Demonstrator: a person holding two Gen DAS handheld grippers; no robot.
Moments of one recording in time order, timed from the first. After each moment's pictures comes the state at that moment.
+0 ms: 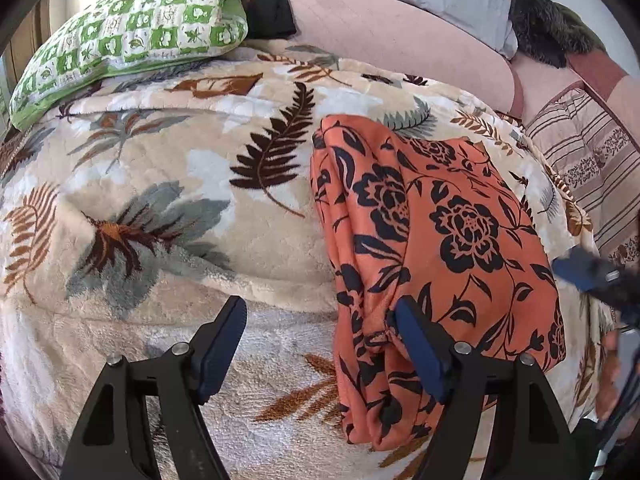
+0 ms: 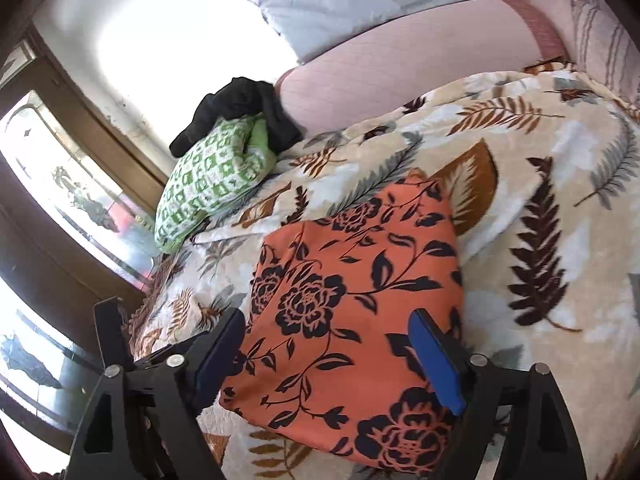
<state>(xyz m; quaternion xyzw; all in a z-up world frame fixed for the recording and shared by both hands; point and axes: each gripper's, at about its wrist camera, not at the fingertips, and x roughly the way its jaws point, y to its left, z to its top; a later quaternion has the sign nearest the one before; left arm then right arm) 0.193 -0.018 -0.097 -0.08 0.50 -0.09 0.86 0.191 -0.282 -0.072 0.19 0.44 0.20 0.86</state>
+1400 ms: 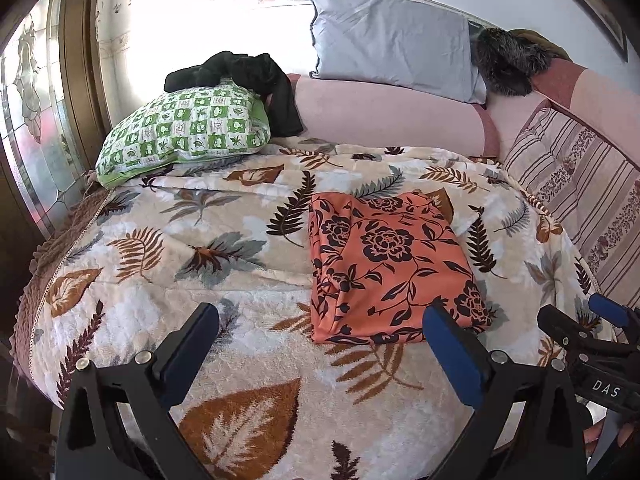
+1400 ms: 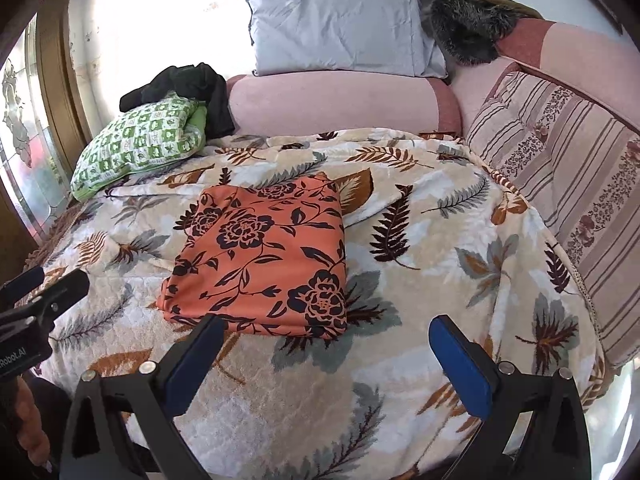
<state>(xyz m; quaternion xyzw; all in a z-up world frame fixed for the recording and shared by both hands) 0.028 -0.052 0.033 -0.02 0.37 -0.01 0.93 0.015 -0.281 0.018 0.01 0.38 0.00 0.92</state>
